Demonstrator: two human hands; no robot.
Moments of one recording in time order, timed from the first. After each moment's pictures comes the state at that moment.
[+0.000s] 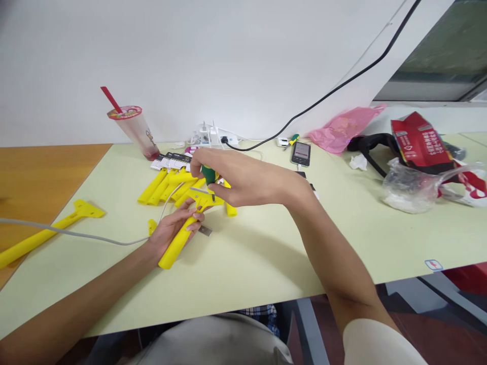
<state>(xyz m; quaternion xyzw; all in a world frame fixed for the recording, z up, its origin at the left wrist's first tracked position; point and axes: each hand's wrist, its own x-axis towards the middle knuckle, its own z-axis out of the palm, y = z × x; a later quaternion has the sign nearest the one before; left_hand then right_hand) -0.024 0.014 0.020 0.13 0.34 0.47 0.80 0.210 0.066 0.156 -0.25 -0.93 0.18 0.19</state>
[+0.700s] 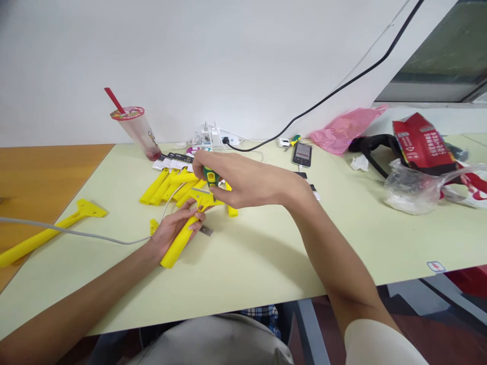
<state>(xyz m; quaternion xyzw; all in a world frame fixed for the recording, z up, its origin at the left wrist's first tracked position) -0.030 0.015 0.011 0.13 0.32 0.47 0.81 0.209 0.069 0.153 -0.23 -0.94 0.18 0.18</state>
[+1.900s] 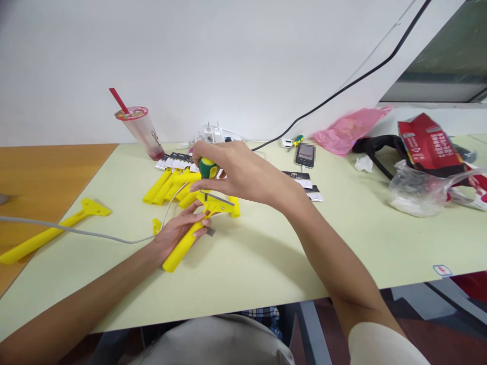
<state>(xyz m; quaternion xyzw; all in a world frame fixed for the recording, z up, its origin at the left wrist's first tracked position) -0.022 0.010 0.018 0.19 0.33 0.44 0.81 0.201 0.073 0.143 -0.26 -0.91 0.12 0.30</state>
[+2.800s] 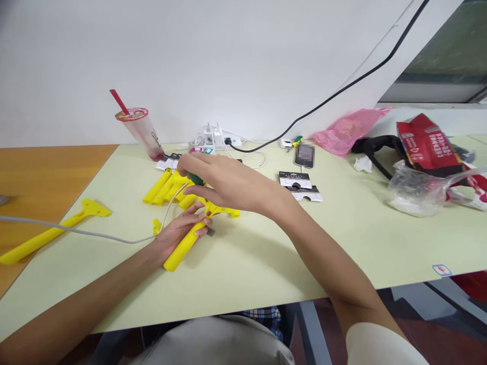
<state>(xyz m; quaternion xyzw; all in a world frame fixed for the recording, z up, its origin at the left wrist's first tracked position) -0.022 0.012 0.015 0.18 0.34 0.43 0.81 0.184 0.063 0.140 -0.21 -0.93 0.16 0.24</state>
